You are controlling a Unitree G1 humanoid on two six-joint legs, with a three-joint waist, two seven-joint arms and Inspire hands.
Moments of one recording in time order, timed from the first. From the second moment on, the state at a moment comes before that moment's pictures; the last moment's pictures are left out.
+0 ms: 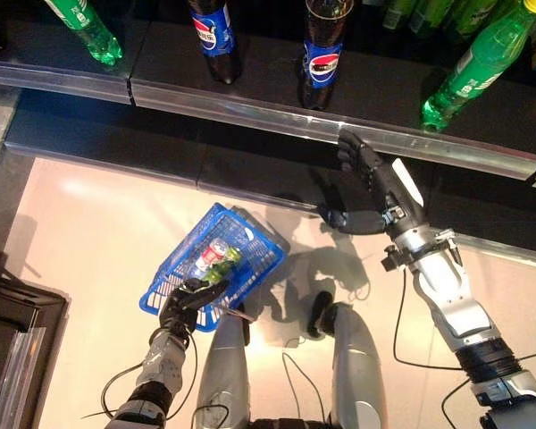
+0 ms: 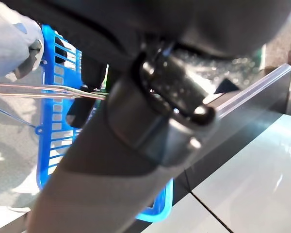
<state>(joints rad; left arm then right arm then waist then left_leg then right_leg) -0.24 0.26 -0.07 0.95 -0.84 -0.22 -0.10 -0.37 -0.59 0.22 0.10 0.22 -0.29 0.00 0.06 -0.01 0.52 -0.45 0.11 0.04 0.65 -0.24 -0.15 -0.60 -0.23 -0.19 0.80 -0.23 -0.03</state>
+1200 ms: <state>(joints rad) -0.24 0.25 -0.12 0.93 -0.83 -0.18 -0.10 -0.62 -0.64 0.17 0.32 0.40 -0.18 -0.16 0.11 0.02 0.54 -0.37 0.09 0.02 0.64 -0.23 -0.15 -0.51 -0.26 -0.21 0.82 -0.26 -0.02</state>
